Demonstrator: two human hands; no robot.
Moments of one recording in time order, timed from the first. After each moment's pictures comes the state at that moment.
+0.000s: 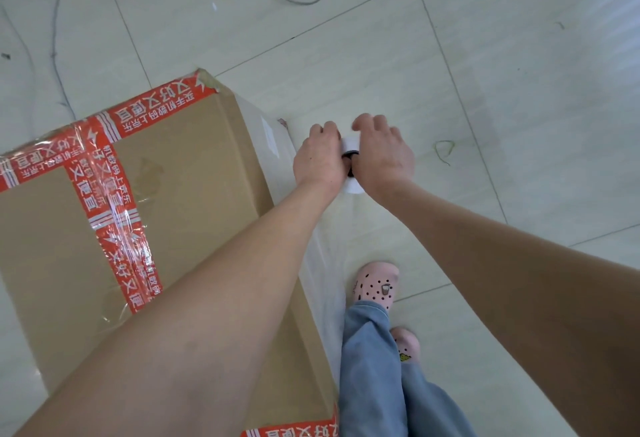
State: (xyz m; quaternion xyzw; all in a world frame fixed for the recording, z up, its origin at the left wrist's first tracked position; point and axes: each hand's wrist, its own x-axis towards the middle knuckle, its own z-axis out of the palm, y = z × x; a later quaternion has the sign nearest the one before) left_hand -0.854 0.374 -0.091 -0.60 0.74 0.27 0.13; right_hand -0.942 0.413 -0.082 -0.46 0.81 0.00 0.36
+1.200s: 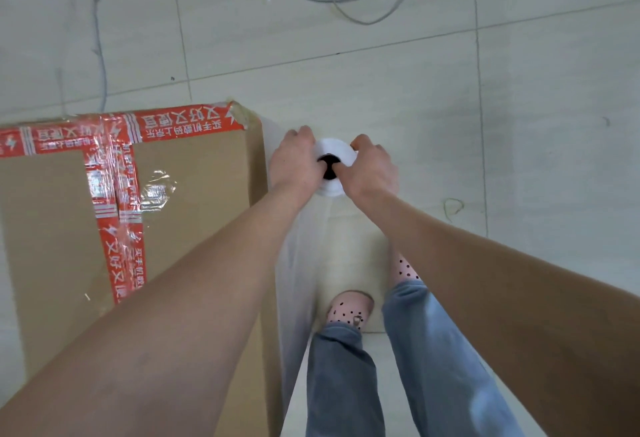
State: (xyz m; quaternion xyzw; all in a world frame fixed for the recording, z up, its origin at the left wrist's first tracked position) left_hand -0.837 0.290 -0.090 -0.71 0.63 0.28 0.13; right_hand -0.945 0.321 -0.094 -0.41 0.77 -0.02 0.48
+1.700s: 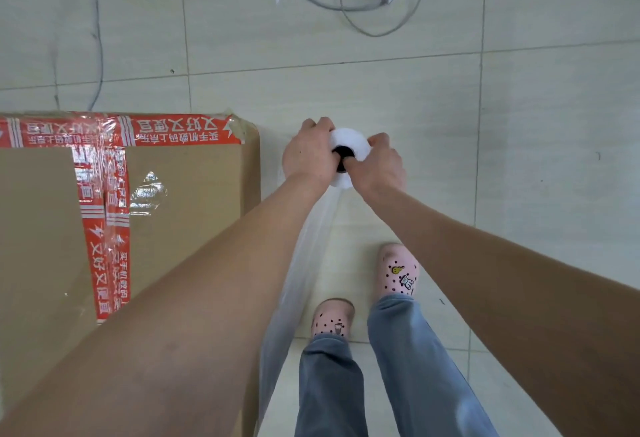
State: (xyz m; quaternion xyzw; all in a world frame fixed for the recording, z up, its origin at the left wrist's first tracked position) left_hand -0.864 0.257 -0.095 -0.71 0.63 0.30 0.10; right_hand -0.969 0.285 -0.099 -0.36 0.78 -0.03 0.50
